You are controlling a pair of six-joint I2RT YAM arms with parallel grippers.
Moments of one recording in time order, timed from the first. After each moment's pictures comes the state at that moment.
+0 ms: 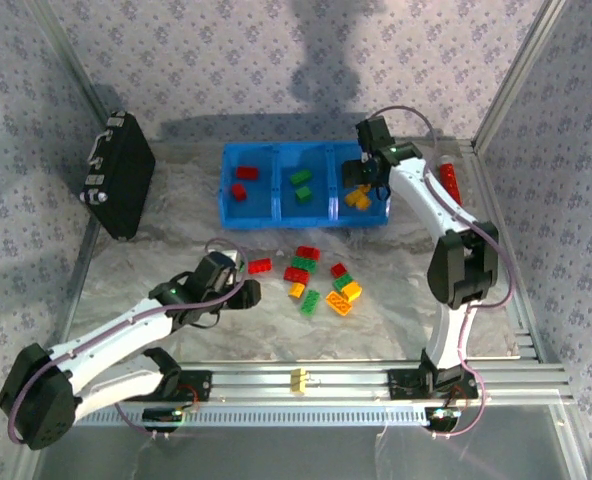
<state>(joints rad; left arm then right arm) -0.76 0.99 0.54 -0.44 -0.02 -0.69 0.33 1.90 1.77 -0.85 0.19 0.19</state>
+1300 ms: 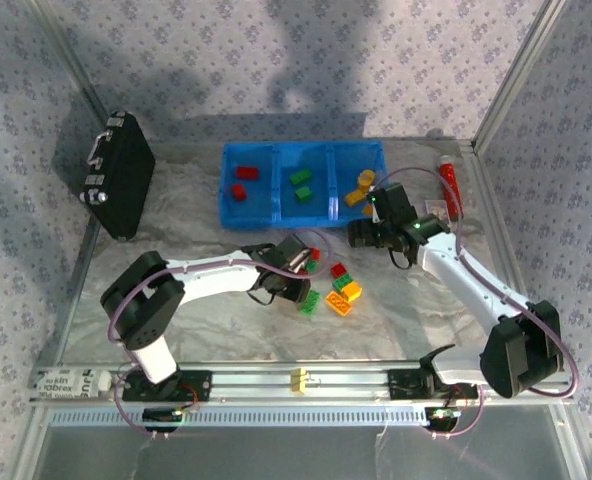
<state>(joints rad) -0.93 1.71 1.02 -0.48 -0.02 -0.50 0.44 1.31 1.04 -0.65 0.12 0.25</state>
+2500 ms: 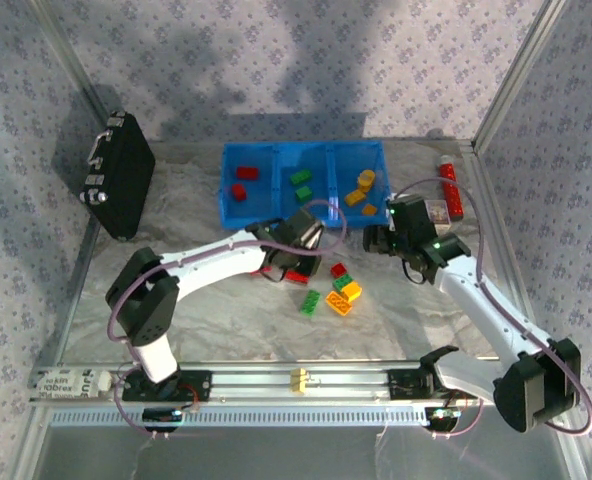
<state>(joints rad) -0.90 1.75 1.35 -0.63 -0.05 -0.39 0.39 1.12 0.91 -0.63 0.15 0.31</state>
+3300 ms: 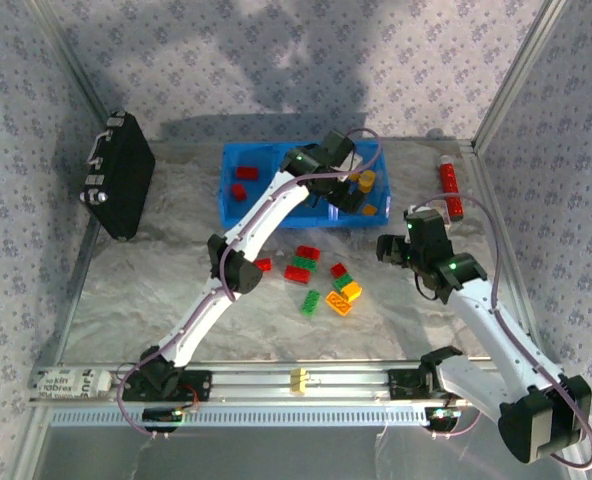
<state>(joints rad) -0.78 2.69 3.08 -1.38 0.00 -0.08 0.33 0.96 0.80 -0.64 0.13 0.32</state>
